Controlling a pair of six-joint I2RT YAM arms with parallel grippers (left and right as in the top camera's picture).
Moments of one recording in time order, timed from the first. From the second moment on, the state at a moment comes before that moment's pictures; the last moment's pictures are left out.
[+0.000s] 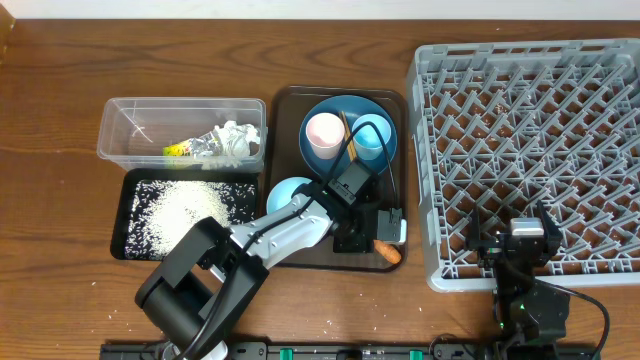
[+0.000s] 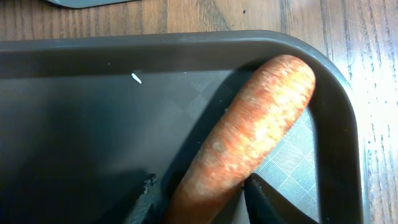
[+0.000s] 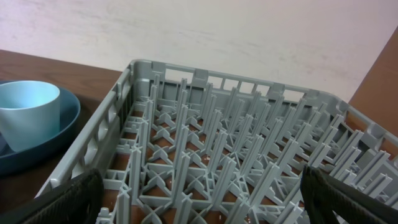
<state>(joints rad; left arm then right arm) -0.76 1.81 0.98 -0.40 0.38 0.84 0.06 0.01 0.01 -0.06 0.09 -0.17</state>
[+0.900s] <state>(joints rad) -0.76 1.66 0.98 -0.39 0.38 0.56 0.06 0.01 0.01 -0.06 0.09 -0.17</state>
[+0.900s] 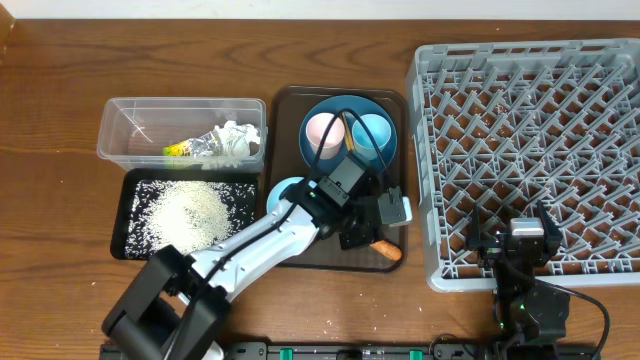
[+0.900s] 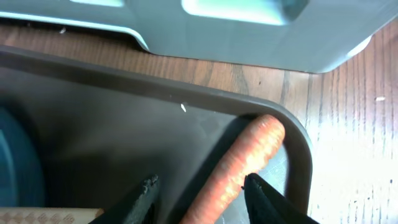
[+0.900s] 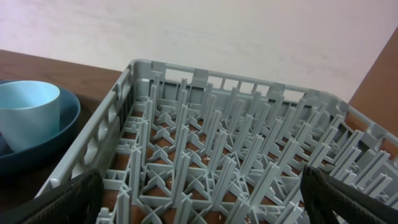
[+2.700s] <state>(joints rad) -0.76 1.81 0.98 -0.50 0.38 0.95 0.06 0.01 0.01 -0.06 0.11 -0.17</state>
